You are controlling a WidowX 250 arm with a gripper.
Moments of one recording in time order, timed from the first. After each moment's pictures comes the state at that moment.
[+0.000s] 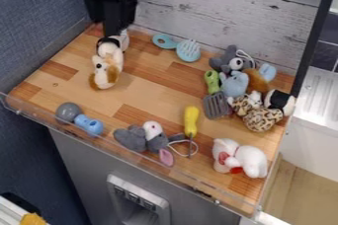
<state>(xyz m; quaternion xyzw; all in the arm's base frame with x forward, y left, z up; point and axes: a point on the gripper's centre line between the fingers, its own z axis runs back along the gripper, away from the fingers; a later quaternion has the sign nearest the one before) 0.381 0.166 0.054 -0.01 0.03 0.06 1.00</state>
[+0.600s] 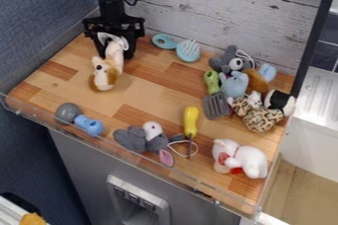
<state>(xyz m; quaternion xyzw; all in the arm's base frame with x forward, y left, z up) 0.372 0.157 0.006 -0.02 0.05 0.25 0.97</state>
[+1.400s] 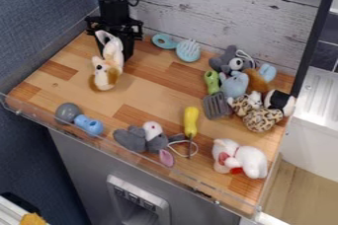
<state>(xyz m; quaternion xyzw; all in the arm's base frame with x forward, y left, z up) 0.371 0.158 0.018 -0.03 0.07 0.07 1.00</state>
